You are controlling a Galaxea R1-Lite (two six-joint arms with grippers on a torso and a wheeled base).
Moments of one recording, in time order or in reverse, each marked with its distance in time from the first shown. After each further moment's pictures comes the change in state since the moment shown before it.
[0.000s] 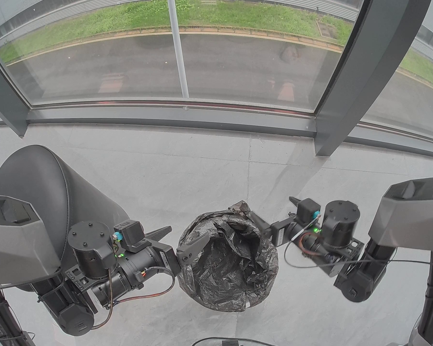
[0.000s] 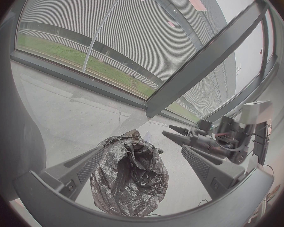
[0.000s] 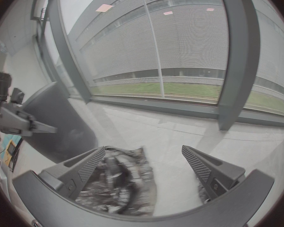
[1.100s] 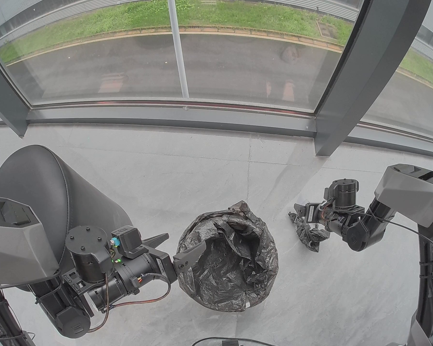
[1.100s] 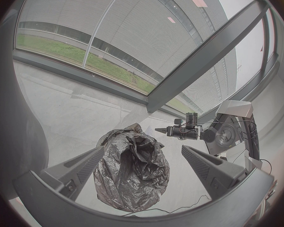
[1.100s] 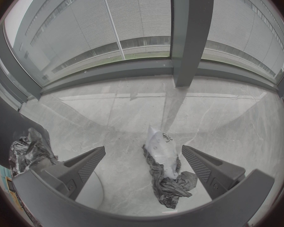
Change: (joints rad) left arm 0.012 -0.006 0.046 -0.001 -0.025 0.013; right arm -0.384 0.188 -0.403 0.560 0.076 0.174
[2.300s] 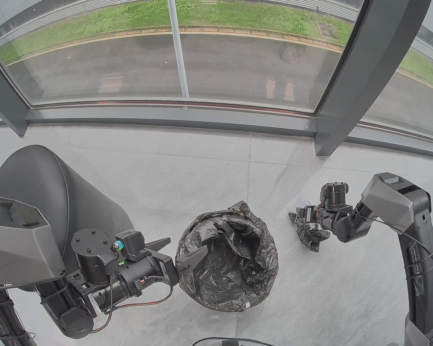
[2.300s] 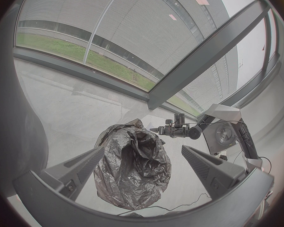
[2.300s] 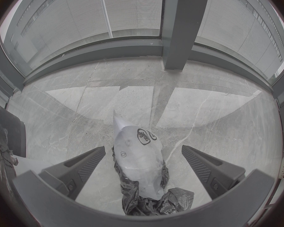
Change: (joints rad) left arm -0.002 0.032 -0.002 0.000 -0.002 -0.002; right arm -0.070 0.234 -0.355 0.213 -0.037 -0.049
